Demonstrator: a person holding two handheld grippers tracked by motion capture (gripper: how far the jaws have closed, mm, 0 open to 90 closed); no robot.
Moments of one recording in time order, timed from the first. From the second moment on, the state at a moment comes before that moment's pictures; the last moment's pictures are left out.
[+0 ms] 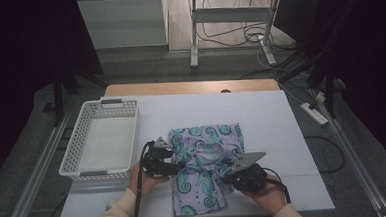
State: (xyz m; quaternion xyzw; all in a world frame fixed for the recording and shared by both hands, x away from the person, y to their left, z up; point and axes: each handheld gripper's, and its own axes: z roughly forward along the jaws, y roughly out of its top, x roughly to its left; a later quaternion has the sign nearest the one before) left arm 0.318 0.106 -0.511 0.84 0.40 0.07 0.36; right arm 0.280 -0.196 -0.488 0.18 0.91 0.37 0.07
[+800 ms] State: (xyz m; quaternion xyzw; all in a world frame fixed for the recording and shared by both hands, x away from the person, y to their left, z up) left arm 0.316 0.106 -0.511 0.84 0.40 0.07 0.36; right arm 0.302 -0.179 -0.514 0.19 0.91 0.36 0.06
